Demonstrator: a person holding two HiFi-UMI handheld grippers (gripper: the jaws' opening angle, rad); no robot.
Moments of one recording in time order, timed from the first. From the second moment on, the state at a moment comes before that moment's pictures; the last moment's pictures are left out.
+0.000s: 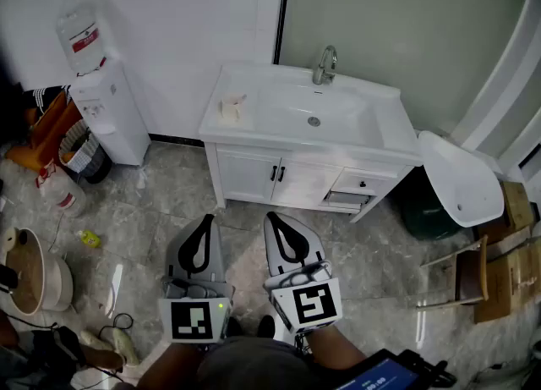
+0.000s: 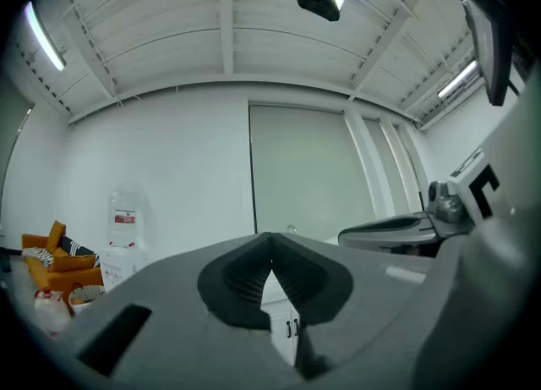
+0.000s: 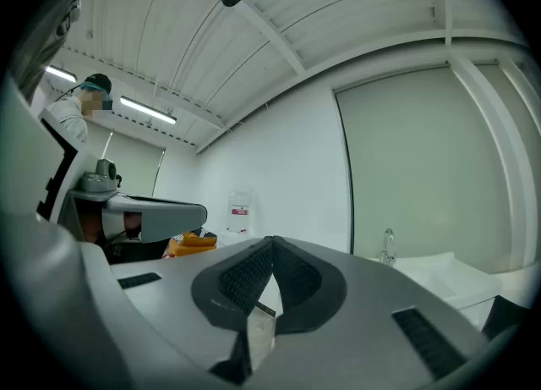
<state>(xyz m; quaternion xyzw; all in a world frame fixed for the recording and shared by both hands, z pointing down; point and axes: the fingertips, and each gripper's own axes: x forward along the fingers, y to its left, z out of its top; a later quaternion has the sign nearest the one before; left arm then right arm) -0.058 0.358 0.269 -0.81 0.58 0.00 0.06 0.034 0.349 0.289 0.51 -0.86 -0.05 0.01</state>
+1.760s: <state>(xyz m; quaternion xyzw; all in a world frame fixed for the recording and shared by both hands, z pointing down) -0.105 0.134 0.281 -0.83 0.56 0.02 0.06 0.009 0.127 0.290 0.54 -0.84 -0.03 0.00</state>
